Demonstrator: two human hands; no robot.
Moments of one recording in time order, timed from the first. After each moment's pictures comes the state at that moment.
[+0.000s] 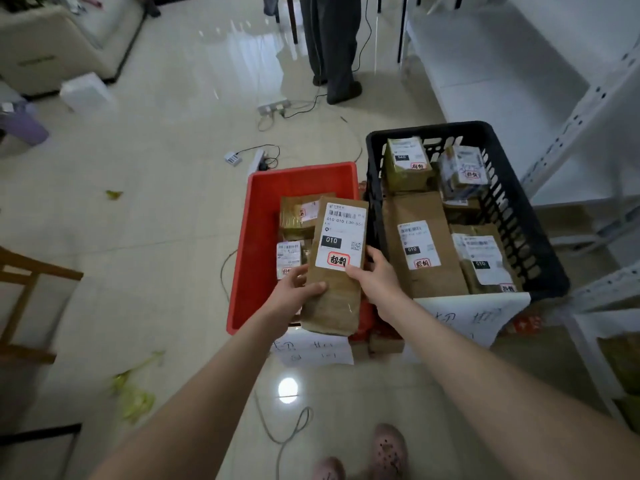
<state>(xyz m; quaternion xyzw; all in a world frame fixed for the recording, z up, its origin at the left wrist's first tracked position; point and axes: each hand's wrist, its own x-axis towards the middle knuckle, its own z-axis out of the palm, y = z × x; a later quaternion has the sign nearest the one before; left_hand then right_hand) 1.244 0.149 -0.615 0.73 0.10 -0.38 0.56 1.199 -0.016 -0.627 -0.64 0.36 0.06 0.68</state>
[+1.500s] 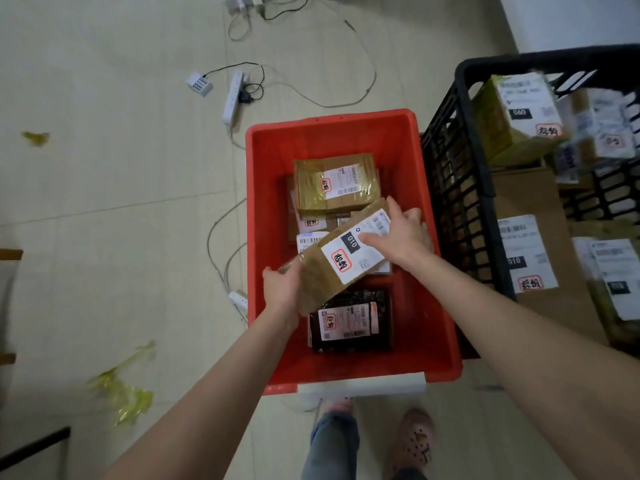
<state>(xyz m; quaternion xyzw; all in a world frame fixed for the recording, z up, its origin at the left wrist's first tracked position) 1.434 0.194 -0.766 0.72 0.36 -0.29 0.51 1.417 -0.005 -0.756 -0.86 0.34 0.20 0.31</state>
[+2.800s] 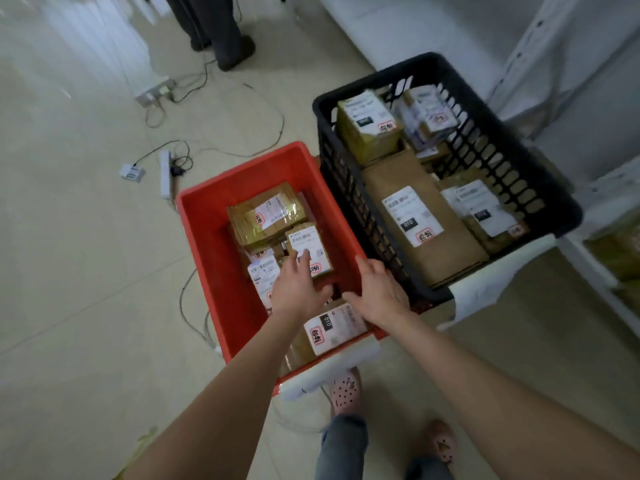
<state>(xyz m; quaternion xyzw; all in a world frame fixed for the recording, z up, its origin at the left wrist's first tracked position) 1.375 0.128 -0.712 0.91 -0.30 -0.29 0.08 1.262 0.018 -0.703 -0.85 0.38 0.17 0.32</state>
